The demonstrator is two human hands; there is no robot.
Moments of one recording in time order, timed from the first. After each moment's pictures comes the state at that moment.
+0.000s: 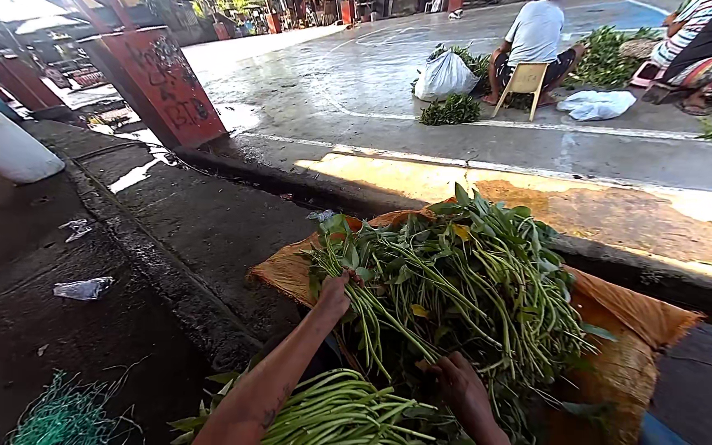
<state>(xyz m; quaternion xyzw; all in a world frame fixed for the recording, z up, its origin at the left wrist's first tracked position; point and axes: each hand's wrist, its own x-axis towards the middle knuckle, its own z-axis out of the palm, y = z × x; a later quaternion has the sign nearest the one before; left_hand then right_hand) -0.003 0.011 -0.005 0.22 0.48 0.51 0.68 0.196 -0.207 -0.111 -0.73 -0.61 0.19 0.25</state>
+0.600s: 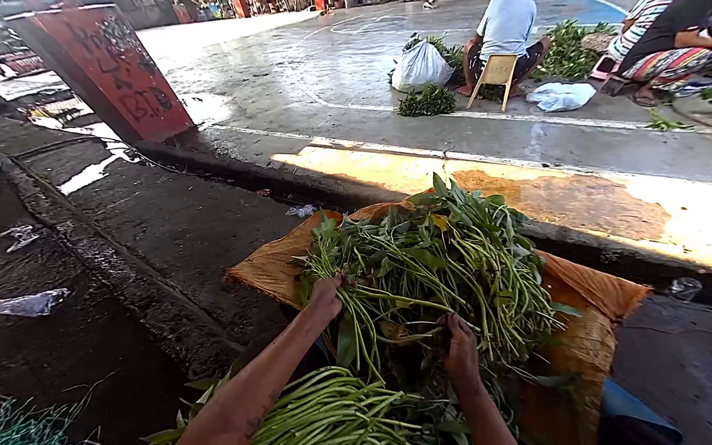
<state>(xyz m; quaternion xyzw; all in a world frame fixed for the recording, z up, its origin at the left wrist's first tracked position) 0.011 0.000 -0.007 0.22 0.52 0.46 0.68 0.204 -0.164 -0.085 -0.56 -0.16 0.39 0.72</state>
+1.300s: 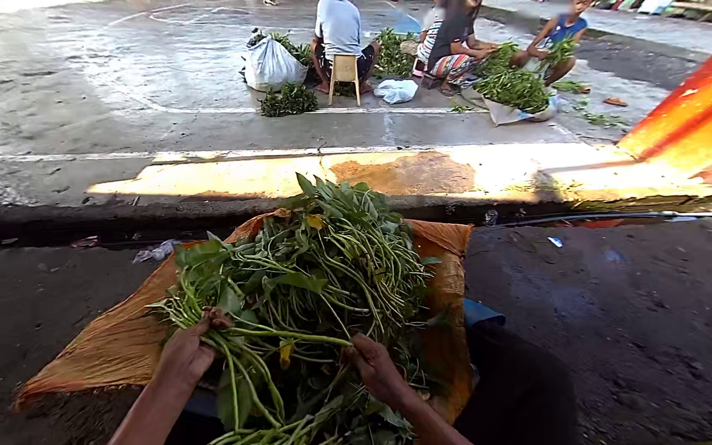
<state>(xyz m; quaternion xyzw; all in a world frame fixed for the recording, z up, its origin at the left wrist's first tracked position) 0.006 0.010 -0.012 0.31 0.48 0.44 0.70 0.217 -0.247 -0.061 -0.66 -0.50 0.31 0.46</state>
